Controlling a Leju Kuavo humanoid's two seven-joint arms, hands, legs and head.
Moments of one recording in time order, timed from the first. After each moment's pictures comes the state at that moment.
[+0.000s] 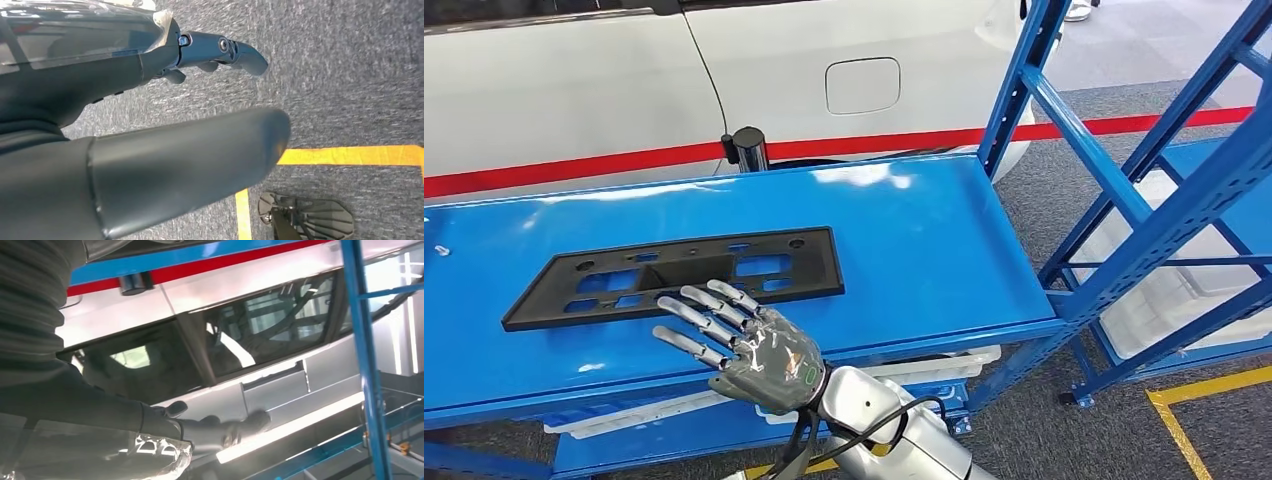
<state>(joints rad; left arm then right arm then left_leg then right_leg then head) -0.10 -0.10 0.86 -0.19 -1.00 0.01 -0.16 -0.34 0.08 0.88 -1.03 1.14 -0.49 -0.40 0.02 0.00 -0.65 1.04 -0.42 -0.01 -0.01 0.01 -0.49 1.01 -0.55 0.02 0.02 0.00</state>
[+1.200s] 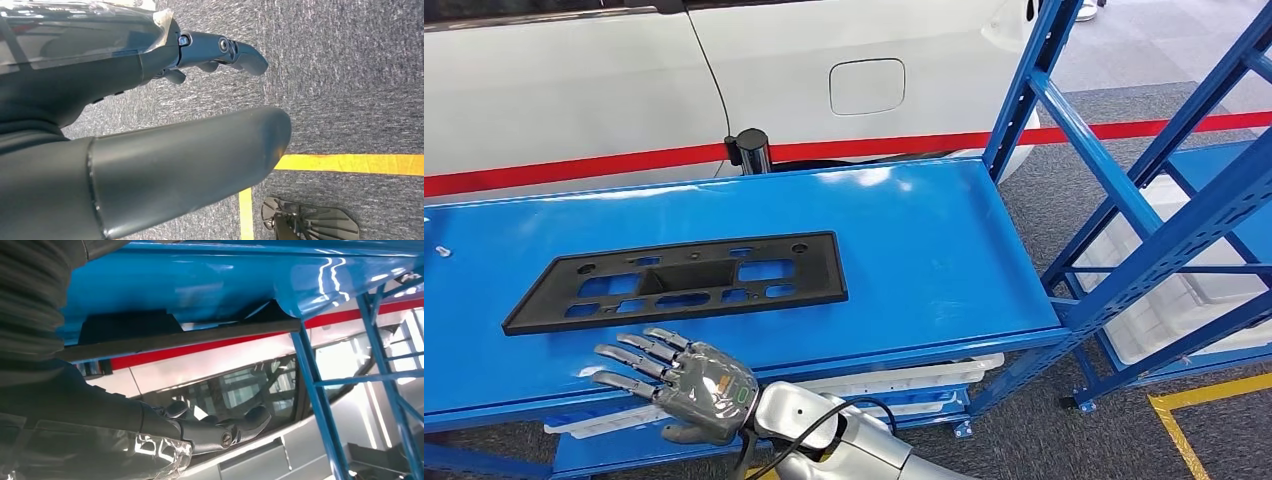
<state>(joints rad) -0.11 -0.11 0.85 -0.19 -1.03 0.05 -0.12 -0.47 0.25 1.06 -0.63 0.95 -0.46 -0.40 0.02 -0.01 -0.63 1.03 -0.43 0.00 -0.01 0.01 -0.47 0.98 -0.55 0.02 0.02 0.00</state>
